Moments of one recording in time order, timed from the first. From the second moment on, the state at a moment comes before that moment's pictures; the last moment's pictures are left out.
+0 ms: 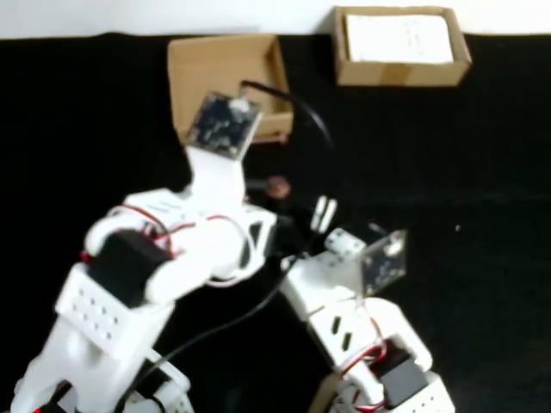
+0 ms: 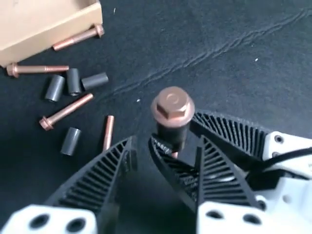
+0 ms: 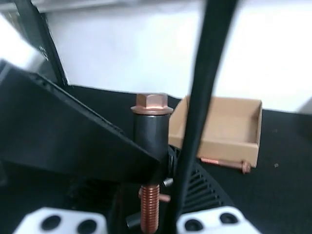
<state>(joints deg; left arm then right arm) 30.1 -40.3 9.5 88.2 16.0 -36.8 -97.8 80.0 25.3 -8.6</state>
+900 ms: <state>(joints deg) 7.9 -63.5 13.8 95.0 0.7 -25.1 -32.4 48.4 -3.6 -8.7</state>
